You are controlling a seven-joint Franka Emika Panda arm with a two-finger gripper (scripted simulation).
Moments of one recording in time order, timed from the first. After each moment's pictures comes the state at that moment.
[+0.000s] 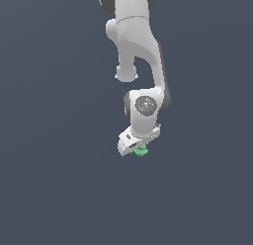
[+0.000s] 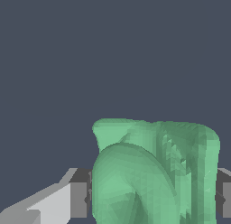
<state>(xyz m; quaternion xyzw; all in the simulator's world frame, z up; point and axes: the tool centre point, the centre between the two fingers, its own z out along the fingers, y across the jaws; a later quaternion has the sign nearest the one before) 0.028 0.058 0.043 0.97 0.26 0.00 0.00</state>
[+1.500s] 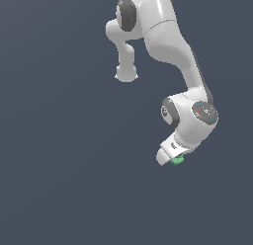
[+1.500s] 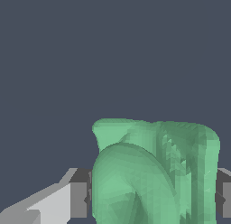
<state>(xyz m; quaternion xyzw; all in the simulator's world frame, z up) 0.075 0.210 0.064 0.97 0.26 0.00 0.00</state>
